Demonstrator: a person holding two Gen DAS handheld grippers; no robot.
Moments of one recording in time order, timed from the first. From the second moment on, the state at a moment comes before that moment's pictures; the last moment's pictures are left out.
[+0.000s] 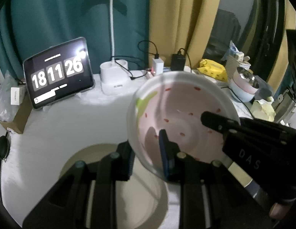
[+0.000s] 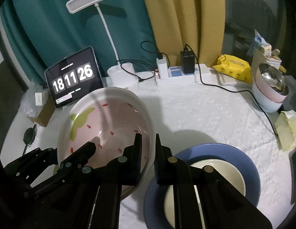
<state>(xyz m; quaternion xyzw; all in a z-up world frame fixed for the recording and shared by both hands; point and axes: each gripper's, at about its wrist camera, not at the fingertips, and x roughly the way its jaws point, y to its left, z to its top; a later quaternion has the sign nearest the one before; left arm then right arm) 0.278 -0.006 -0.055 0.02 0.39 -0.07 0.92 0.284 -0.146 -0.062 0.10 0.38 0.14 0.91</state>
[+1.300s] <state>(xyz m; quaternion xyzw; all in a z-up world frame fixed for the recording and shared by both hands) 0.239 -0.116 -0.094 0.07 0.42 -0.13 0.90 0.231 -0.251 -0.110 0.12 0.40 0.10 0.90</state>
